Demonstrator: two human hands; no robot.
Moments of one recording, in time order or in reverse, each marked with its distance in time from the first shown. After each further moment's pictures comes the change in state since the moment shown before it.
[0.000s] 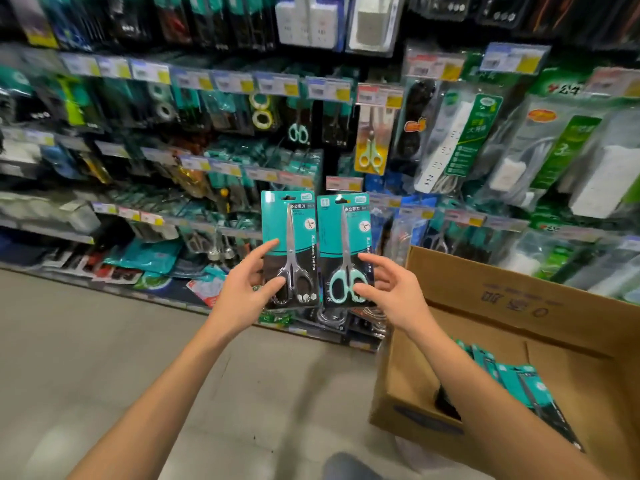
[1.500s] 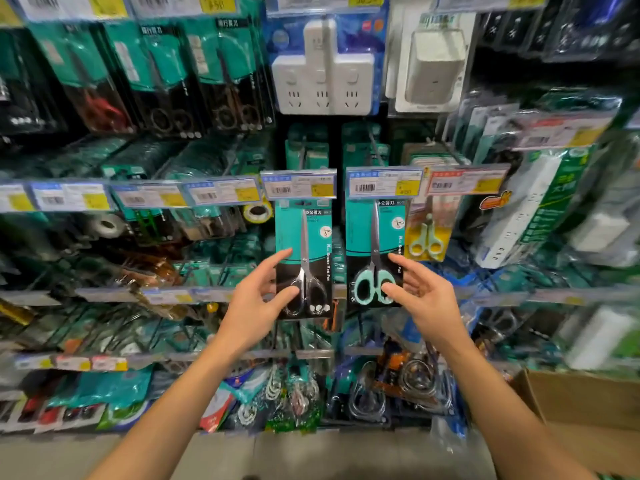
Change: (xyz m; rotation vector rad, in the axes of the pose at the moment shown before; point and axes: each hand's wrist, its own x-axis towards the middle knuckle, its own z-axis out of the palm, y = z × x) left_hand 0.358 -0.061 -0.092 0.157 -0.198 0.141; right_hand 0.298 -0.015 0.048 0.021 0.368 -0.051
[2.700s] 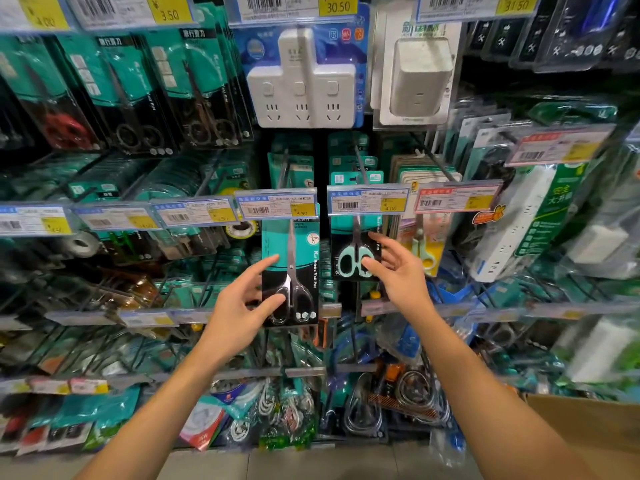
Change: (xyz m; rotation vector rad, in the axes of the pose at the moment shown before) left_hand 0.025 0.003 0.002 0.015 0.002 0.013; right_hand 0.090 0.027 0.009 0.102 0.030 -0.016
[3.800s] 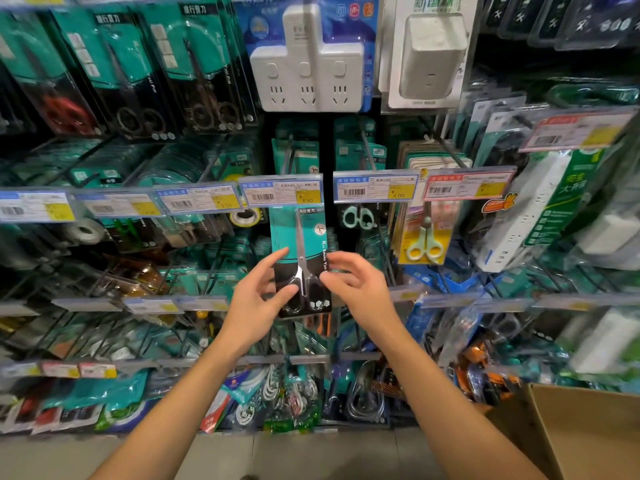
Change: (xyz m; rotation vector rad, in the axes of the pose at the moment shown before) left_hand 0.005 -0.018 0.020 -0.101 0.019 -0.046; right_hand -0.045 -0.014 0.059 0.087 -0.151 0.105
